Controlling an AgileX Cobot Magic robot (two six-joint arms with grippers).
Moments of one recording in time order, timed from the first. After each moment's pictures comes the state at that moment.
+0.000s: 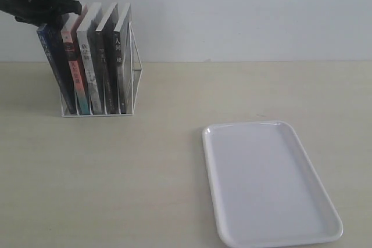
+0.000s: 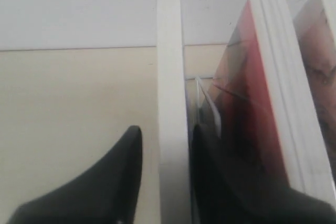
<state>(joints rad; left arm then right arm) -0.10 2.11 -1.91 0.16 0.76 -0.14 0.19 0.01 0.00 -0.09 0.15 0.27</state>
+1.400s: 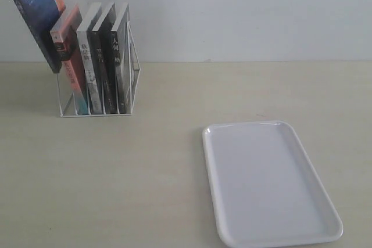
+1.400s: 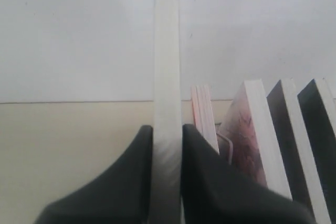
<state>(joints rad) -0.10 1.89 -1.91 0.14 0.78 -0.13 0.19 0.01 0.00 -0.09 0.15 0.27</state>
